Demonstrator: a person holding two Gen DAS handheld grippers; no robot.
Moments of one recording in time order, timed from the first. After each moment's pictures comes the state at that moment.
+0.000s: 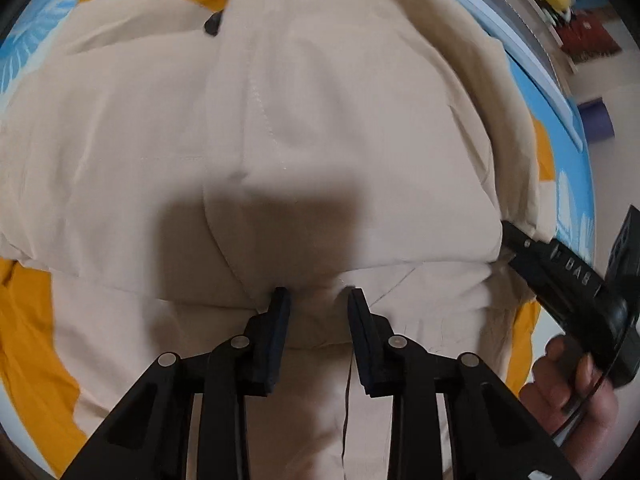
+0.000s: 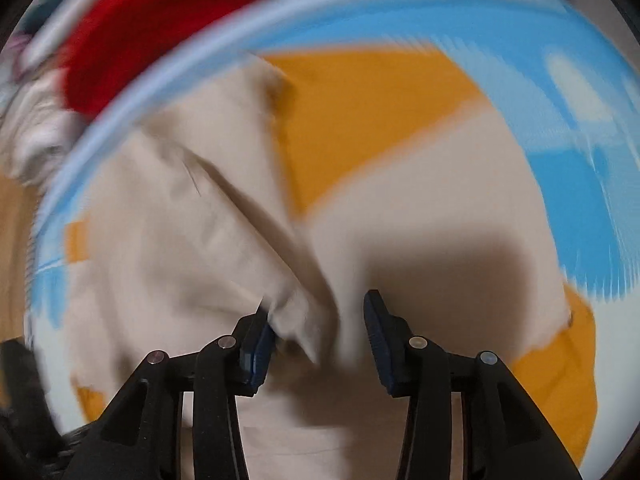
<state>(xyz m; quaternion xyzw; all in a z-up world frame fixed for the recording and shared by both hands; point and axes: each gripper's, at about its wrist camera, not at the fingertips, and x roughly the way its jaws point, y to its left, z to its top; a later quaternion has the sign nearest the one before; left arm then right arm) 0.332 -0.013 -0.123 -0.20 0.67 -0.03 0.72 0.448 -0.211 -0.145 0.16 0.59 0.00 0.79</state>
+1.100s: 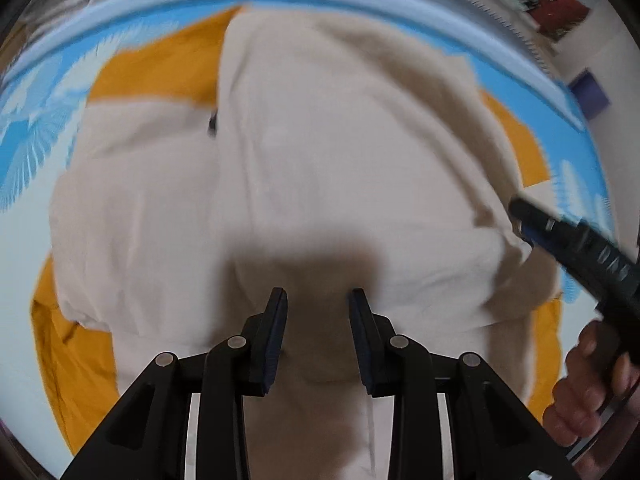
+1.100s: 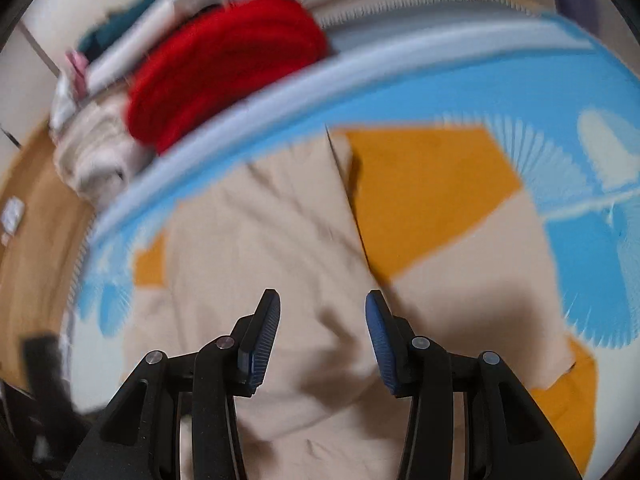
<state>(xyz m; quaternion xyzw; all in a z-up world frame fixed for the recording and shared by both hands) 0.357 -0.041 -0.118 -0.13 0.63 0.00 0.77 0.443 -0.199 -0.086 0.17 0.50 0.10 0.84</state>
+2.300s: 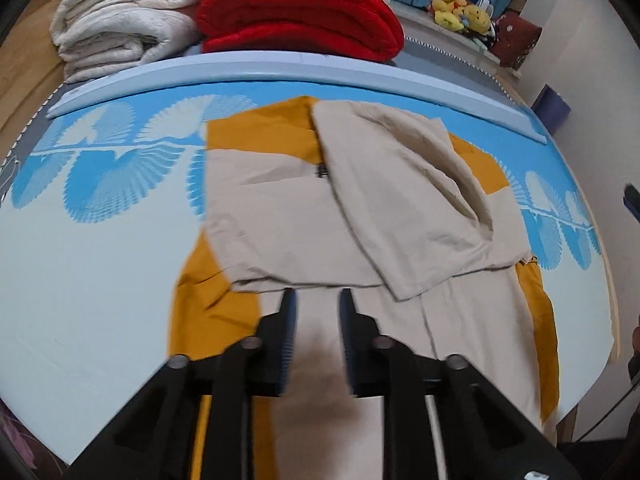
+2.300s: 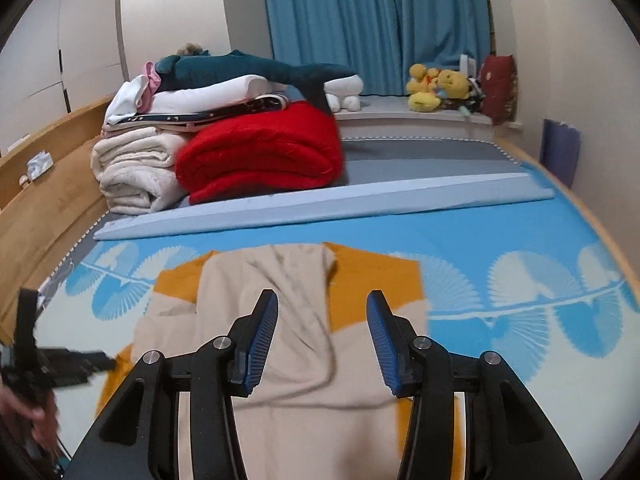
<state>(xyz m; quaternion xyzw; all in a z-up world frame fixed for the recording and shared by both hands) 0.217 0.072 0.000 -0.09 0.51 -0.03 0.86 0.280 -0.245 0.098 0.03 0.31 0.08 0.95</state>
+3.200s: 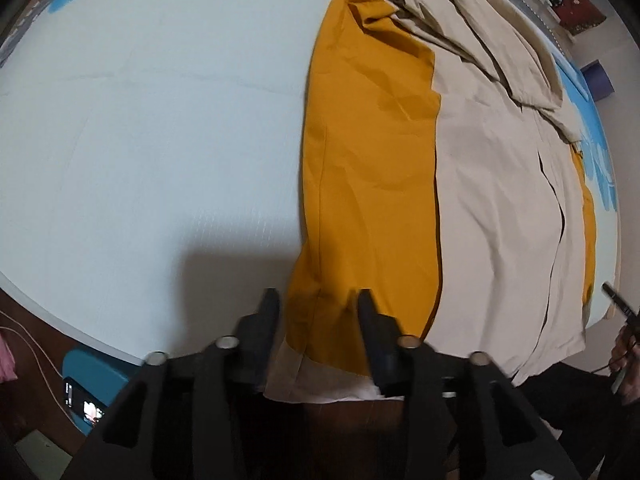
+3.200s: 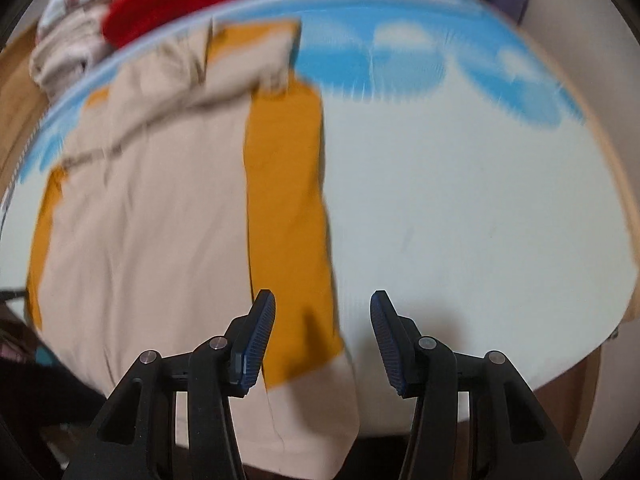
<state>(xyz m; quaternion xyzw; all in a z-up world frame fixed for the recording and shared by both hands) 0.059 0.172 -0.123 -0.16 0.66 0.00 0.73 0.080 -0.404 -0.069 0.02 0.58 0.01 0.81</state>
